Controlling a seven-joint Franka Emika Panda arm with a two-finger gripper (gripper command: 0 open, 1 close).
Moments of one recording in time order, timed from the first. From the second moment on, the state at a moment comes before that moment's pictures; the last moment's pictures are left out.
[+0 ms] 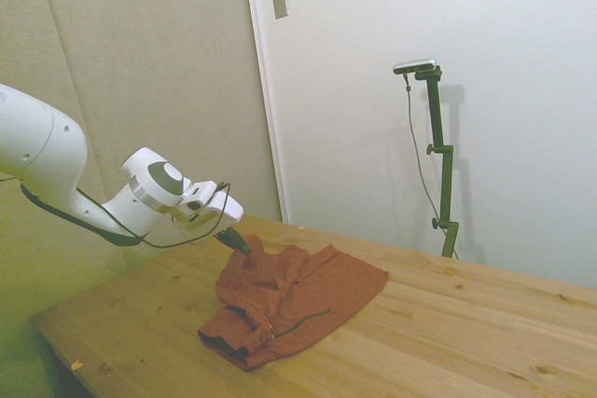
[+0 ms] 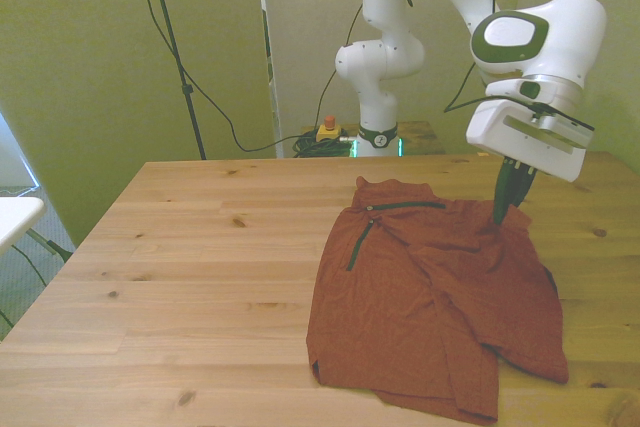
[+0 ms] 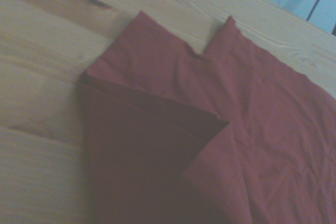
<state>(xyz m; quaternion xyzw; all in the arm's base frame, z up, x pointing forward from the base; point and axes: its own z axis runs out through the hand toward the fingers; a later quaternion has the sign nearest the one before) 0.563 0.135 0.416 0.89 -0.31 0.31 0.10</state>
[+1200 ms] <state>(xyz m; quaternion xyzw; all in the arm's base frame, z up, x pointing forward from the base) 0.648 -0.075 0.489 0.85 -0.41 0.32 0.10</state>
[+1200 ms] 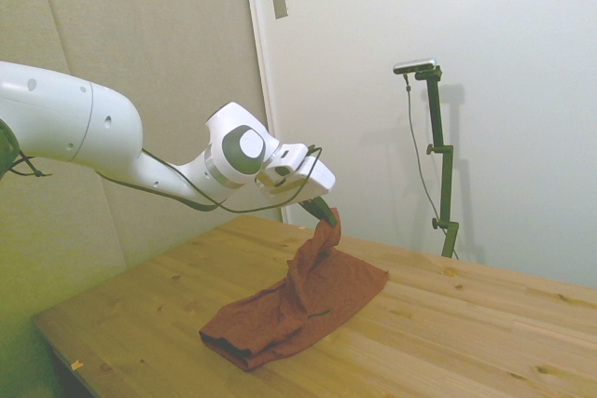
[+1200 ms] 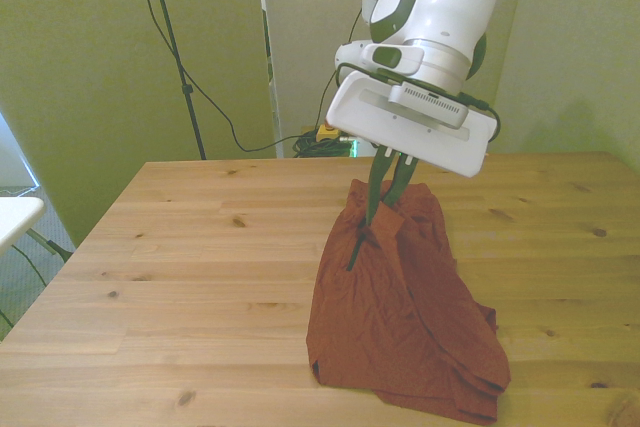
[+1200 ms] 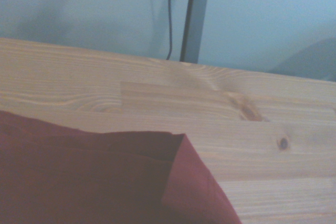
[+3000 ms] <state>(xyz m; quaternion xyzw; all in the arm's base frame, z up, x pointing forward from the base) 0.381 0.079 0.450 0.93 -0.37 0.08 0.00</state>
